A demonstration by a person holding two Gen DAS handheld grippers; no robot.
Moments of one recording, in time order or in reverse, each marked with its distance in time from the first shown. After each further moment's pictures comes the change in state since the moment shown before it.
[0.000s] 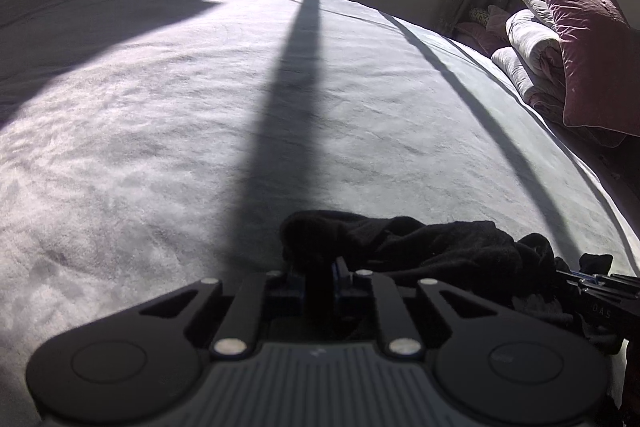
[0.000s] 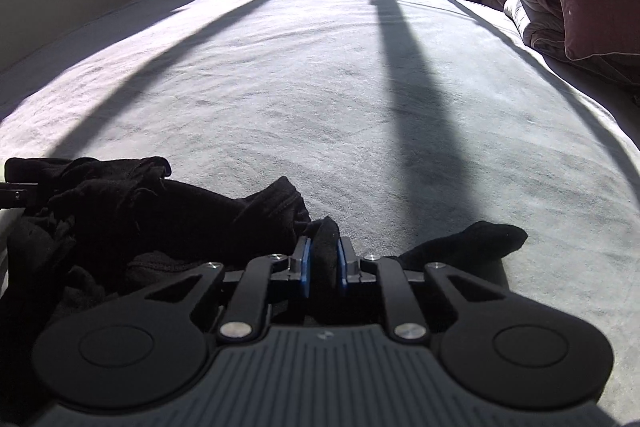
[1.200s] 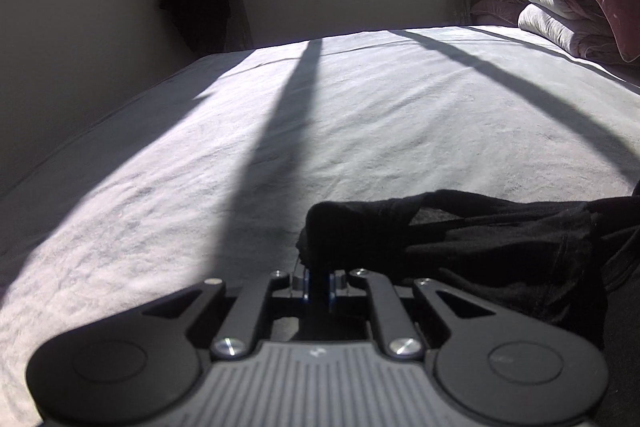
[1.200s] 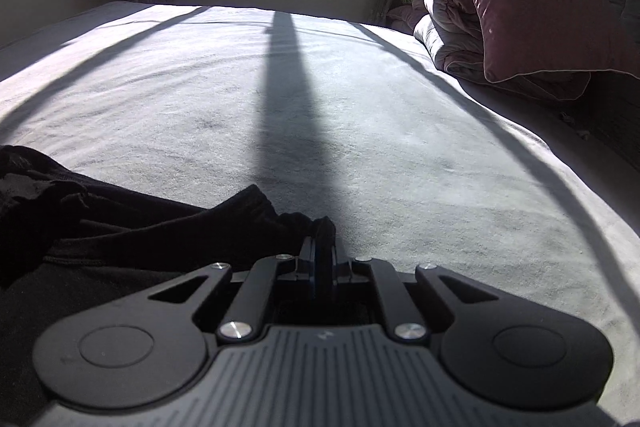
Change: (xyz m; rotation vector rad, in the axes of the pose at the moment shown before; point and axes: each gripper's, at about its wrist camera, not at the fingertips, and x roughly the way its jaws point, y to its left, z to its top) left arm 0.105 -0.071 0.049 0.330 -0.166 0.288; right arm 0.067 -0.050 0.038 0.070 -0.097 -0.289
